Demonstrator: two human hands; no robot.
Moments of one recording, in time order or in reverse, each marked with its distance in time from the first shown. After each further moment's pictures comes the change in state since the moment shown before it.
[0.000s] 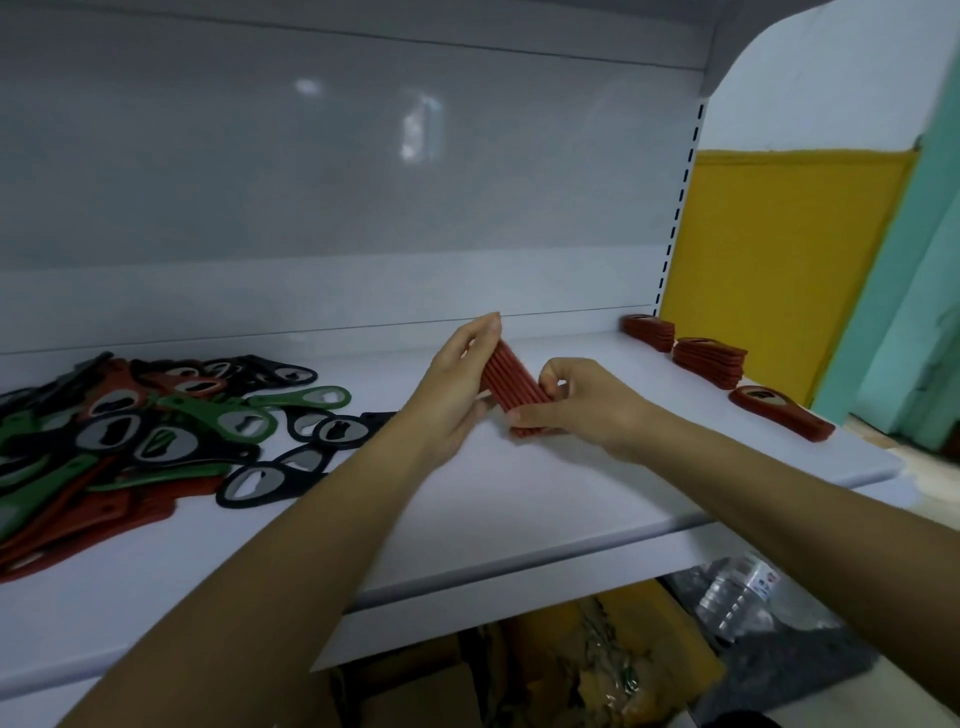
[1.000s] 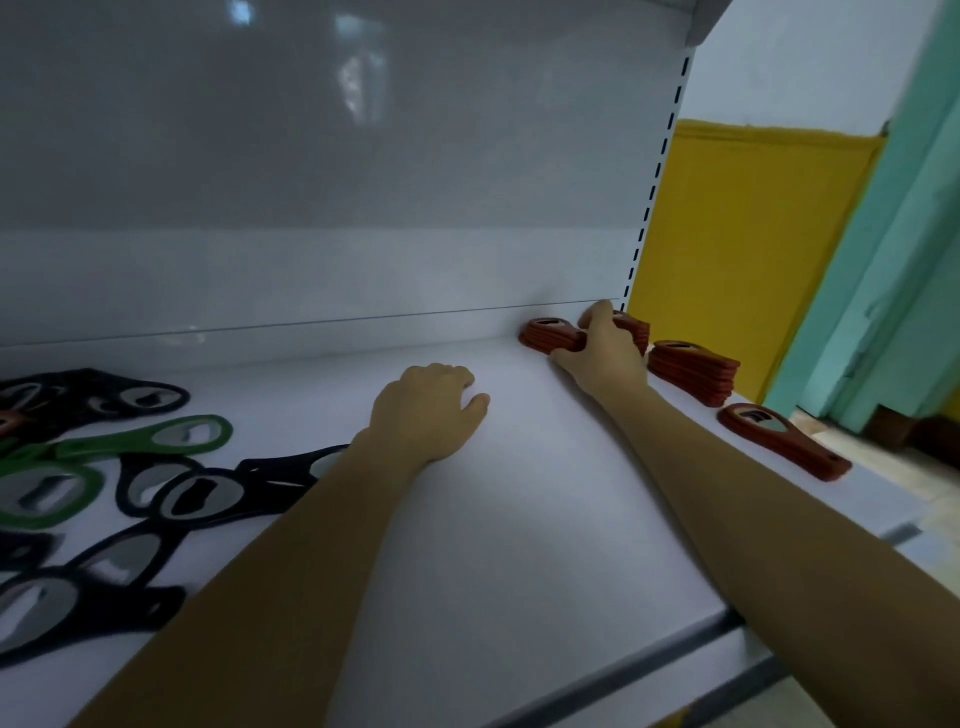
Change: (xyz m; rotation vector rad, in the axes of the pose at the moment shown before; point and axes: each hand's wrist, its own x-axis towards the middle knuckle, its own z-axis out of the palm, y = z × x) left_hand 0.082 -0.040 -0.001 1.537 -0.098 0.098; right_hand 0.119 0.069 -0.081 -0.707 0.544 0.084
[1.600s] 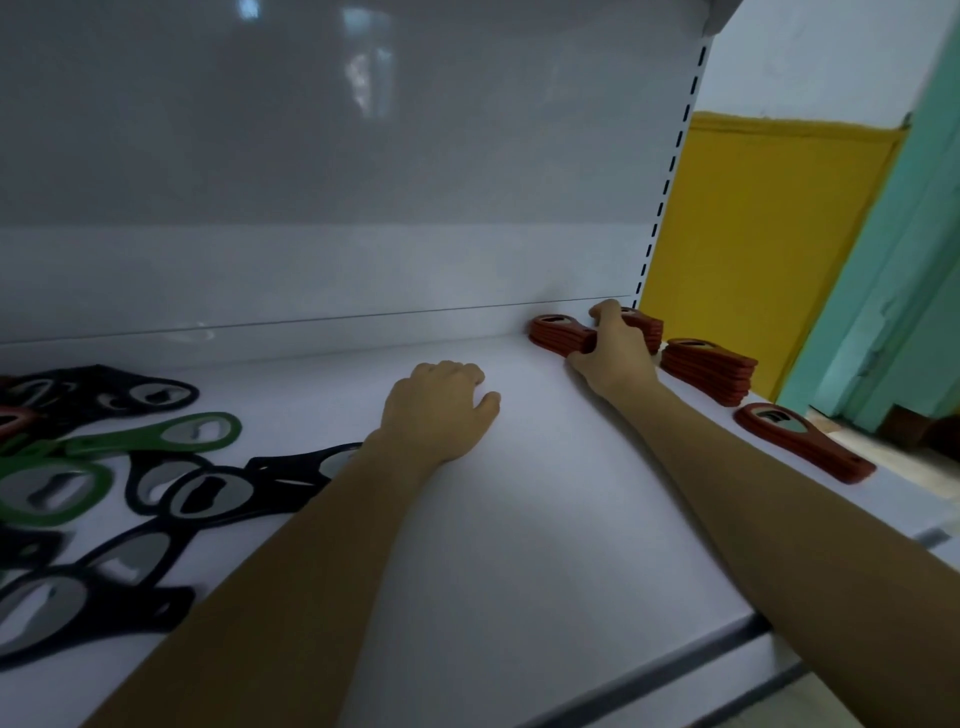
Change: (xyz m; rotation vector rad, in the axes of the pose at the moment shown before) left_hand -0.001 0.003 0.001 0.024 0.027 -0.006; right_hand 0.000 -0.001 0.000 0.040 -0.024 -0.023
